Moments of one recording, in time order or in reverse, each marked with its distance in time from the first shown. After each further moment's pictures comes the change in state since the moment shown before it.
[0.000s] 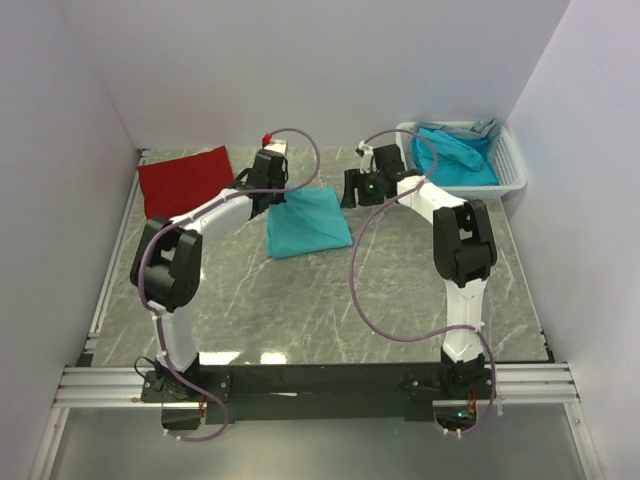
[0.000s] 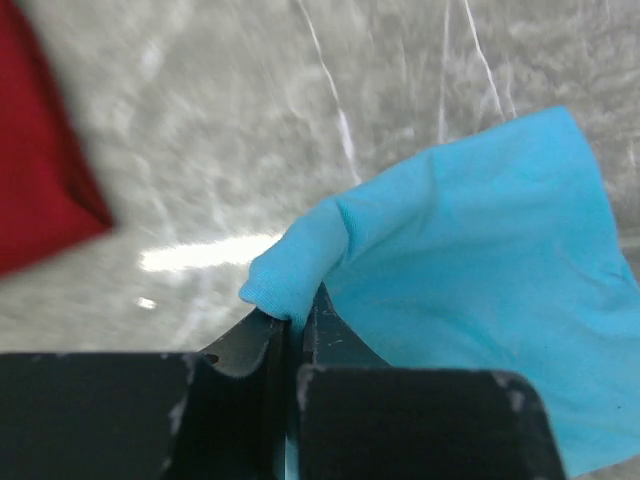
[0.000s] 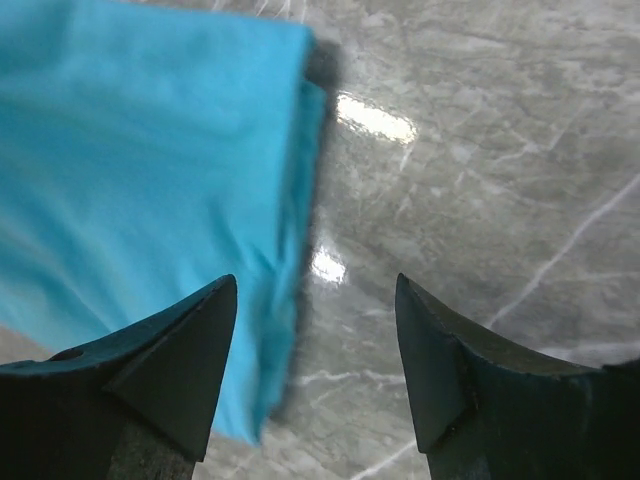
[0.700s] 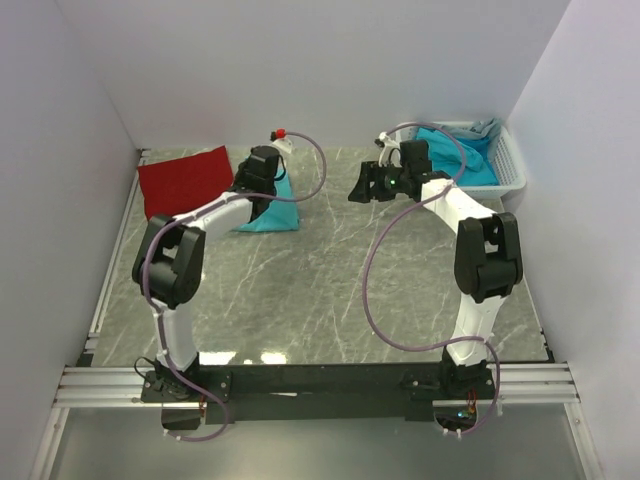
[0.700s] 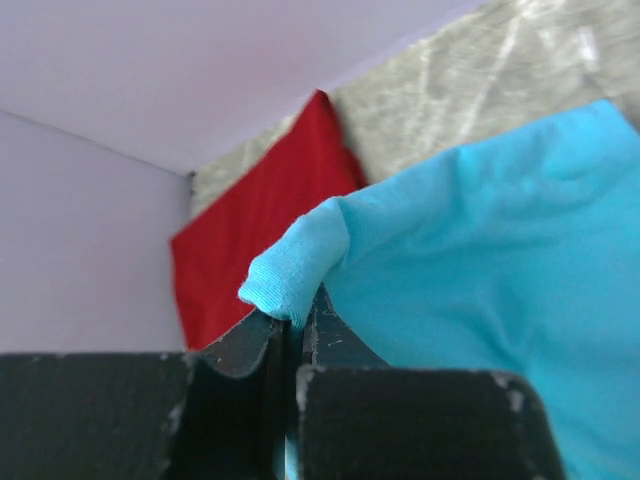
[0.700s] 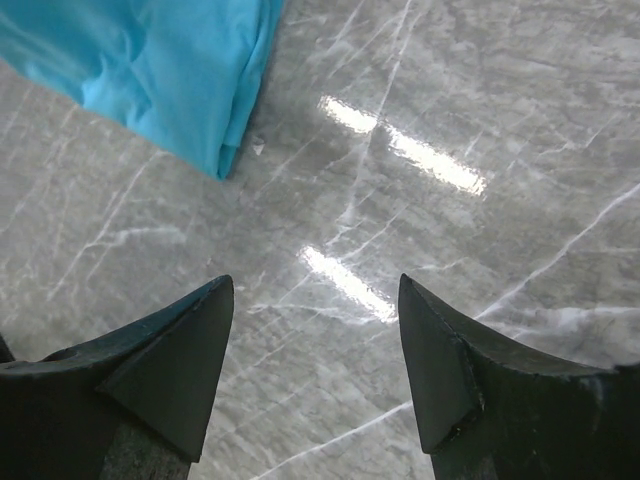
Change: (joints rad) left arm 0.006 -0.002 -0.056 0.335 -0.409 0.723; right arm -0.093 -0.201 -0.151 0.070 -0.256 0.006
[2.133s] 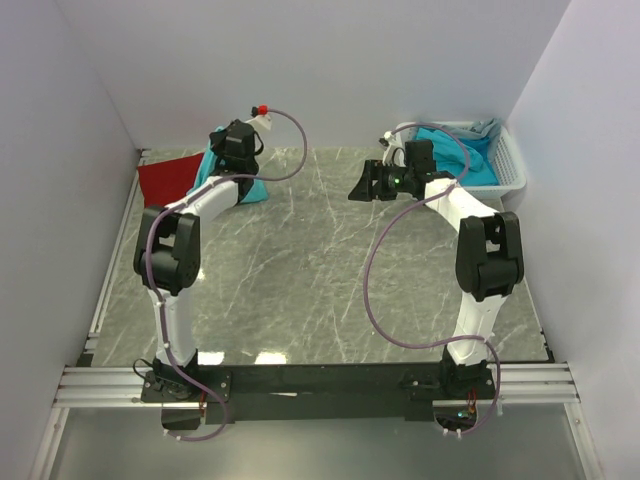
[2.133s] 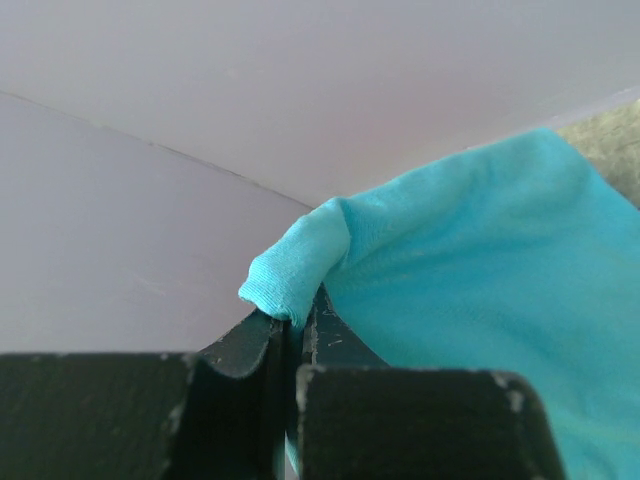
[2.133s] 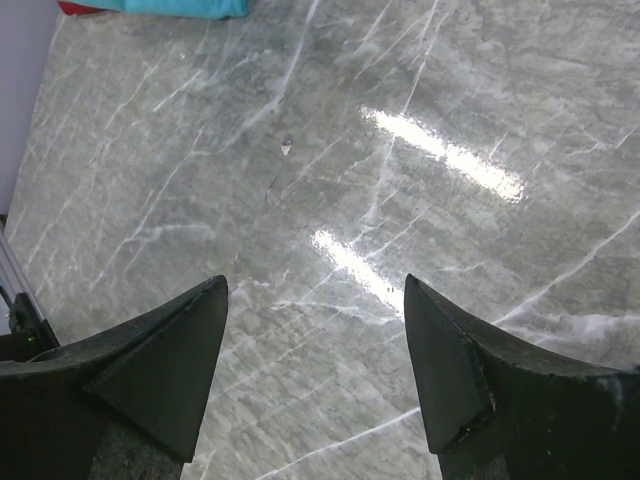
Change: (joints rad) left arm 0.133 0.113 0.177 0.180 -0.044 0.328; right arm -0.029 0.009 -0.002 0.016 -0.100 0.045
